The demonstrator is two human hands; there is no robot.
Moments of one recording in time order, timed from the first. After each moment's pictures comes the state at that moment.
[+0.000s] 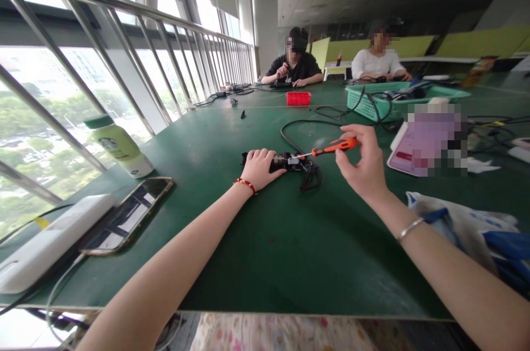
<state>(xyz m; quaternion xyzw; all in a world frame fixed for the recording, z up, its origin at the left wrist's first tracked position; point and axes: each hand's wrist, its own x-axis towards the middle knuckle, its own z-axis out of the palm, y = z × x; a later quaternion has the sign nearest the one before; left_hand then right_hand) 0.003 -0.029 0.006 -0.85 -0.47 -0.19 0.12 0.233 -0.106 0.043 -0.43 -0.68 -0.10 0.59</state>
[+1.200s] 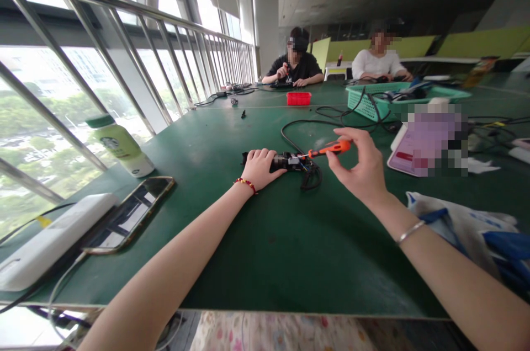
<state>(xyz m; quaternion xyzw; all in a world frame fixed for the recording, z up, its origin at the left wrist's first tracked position) 0.003 -0.029 0.005 -0.85 -0.47 -0.19 0.12 0.224 -0.115 0.049 -0.40 -0.71 -0.18 0.55</state>
